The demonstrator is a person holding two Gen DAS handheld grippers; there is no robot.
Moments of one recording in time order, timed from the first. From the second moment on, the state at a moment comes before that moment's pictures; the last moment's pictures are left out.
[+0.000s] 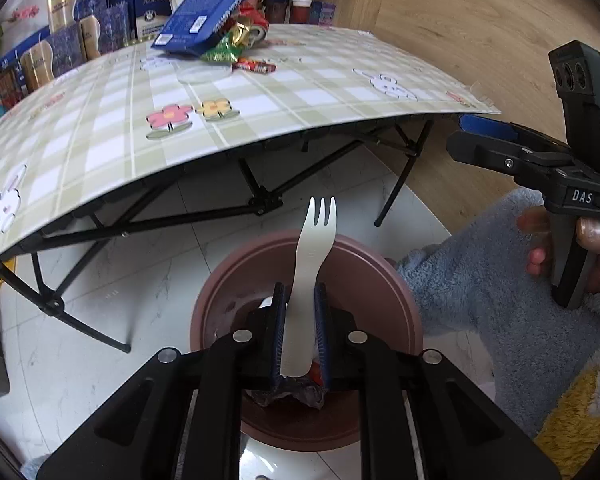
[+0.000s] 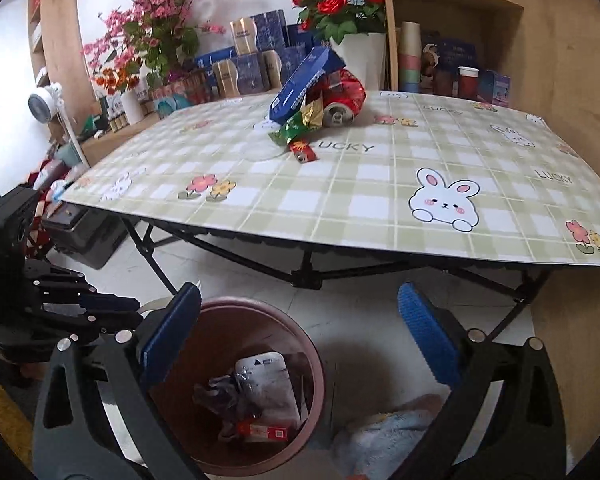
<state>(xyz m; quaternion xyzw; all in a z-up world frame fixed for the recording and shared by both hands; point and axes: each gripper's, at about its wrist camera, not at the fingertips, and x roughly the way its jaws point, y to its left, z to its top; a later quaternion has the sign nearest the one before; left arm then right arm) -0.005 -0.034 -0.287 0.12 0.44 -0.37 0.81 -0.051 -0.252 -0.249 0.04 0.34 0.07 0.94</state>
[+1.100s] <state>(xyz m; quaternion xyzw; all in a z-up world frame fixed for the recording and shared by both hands) 0.009 0.011 -0.266 0.04 0.40 -0.25 0.88 -0.043 -0.248 -0.258 0.04 0.37 0.07 0.92</state>
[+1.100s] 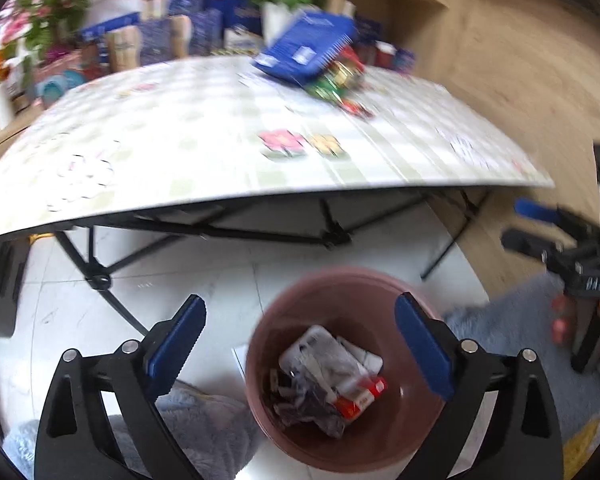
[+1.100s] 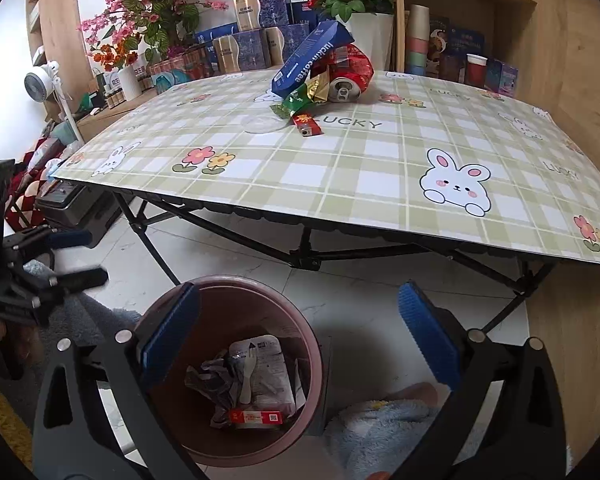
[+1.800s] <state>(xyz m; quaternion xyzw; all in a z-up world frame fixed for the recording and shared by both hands) 0.052 0.015 -0.156 0.01 0.26 -0.21 0.94 -0.012 -0.306 -0.194 0.04 0.33 -0.03 0.94</state>
